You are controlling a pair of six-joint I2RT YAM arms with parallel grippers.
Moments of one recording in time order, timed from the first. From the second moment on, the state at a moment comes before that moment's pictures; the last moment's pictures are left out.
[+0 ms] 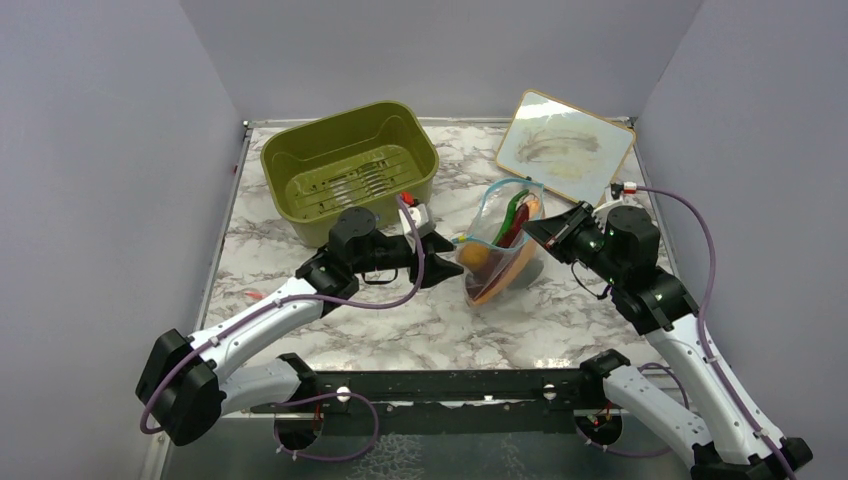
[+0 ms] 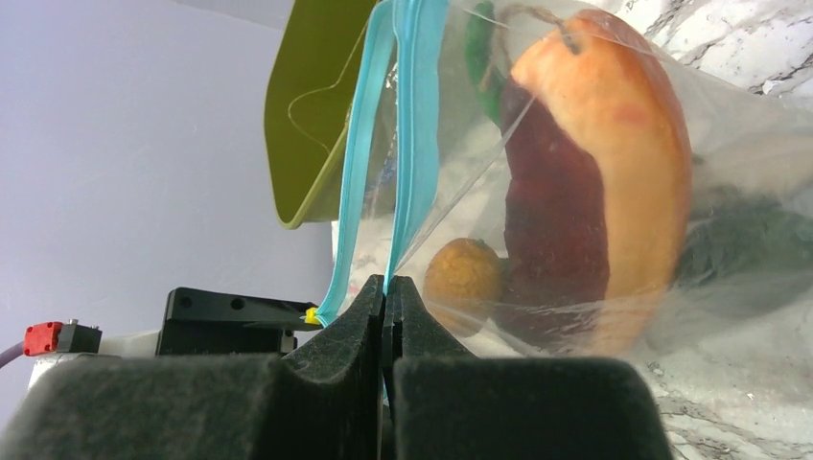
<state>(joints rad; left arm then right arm) -0.73 1.10 0.73 0.26 0.66 -0.09 0.41 0.73 0.86 -0.44 -0.09 1.06</state>
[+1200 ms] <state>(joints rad) -0.74 1.18 0.61 0.52 0.61 -0.10 0.41 0.69 0.80 -0.41 -0.08 1.07</state>
